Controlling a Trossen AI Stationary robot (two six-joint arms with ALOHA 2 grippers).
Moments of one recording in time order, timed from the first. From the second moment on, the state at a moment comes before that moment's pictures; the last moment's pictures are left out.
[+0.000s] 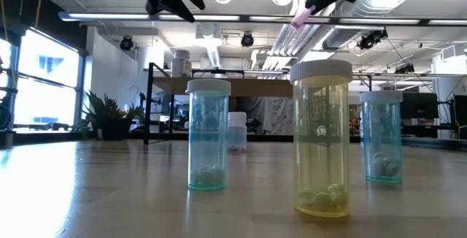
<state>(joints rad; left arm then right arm) 0.33 1.34 1.36 -0.80 -0.13 -0.42 -0.35 1.27 1.52 -1.06 0.16 0.29</state>
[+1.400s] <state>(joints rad) 0.33 1.34 1.36 -0.81 -0.15 -0.44 -0.53 1.85 1.92 -1.53 0.09 -0.23</state>
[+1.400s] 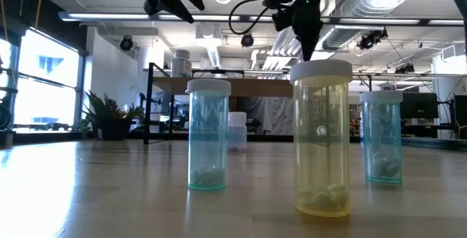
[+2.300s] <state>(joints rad) 0.33 1.34 1.36 -0.81 -0.08 -0.48 -0.53 1.84 1.92 -1.53 0.11 -0.18</state>
